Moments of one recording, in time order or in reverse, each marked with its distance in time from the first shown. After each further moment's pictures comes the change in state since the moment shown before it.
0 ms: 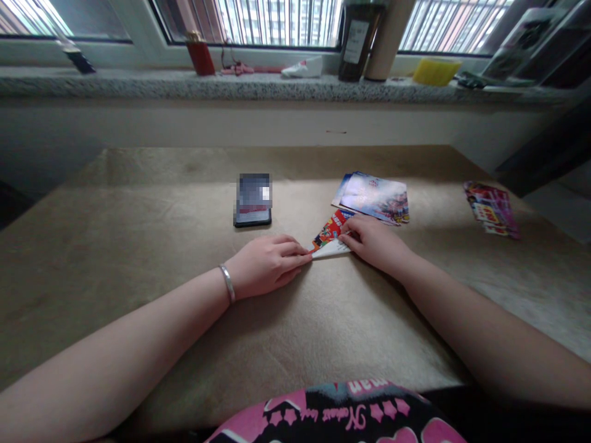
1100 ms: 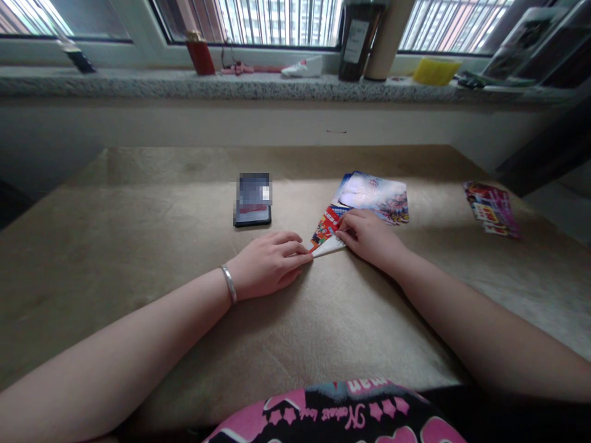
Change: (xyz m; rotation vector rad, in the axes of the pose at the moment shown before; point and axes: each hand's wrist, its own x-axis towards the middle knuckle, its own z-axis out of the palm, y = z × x) left_hand 0.002 0.001 -0.002 0.043 -0.010 0.001; right_hand 0.007 0.005 0.007 -0.061 0.145 -0.114
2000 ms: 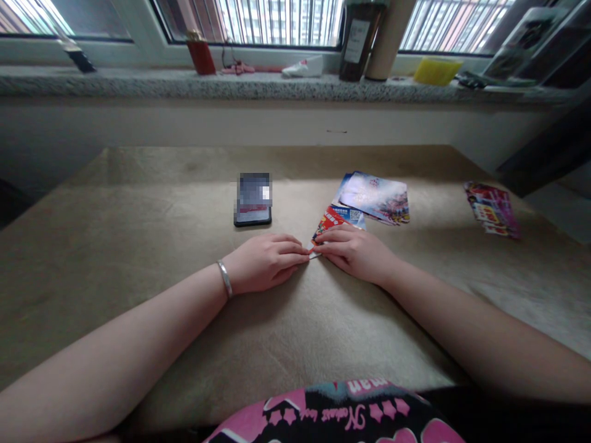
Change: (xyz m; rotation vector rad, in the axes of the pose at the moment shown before) left_hand -0.002 -0.007 0.001 -0.101 -0.015 0.018; right_hand -0.010 -0.024 0.002 0.089 -0.054 -0.402
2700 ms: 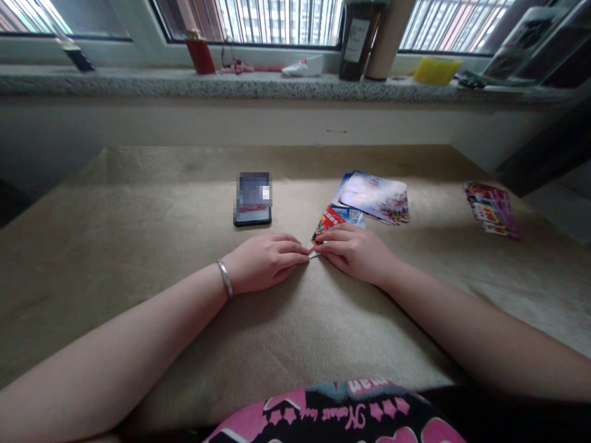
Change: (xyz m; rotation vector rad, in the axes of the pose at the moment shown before) left_hand 0.001 -0.001 0.000 0.001 -0.005 0.017; right_hand 0.000 -0.003 -0.001 -0.056 0.038 0.013
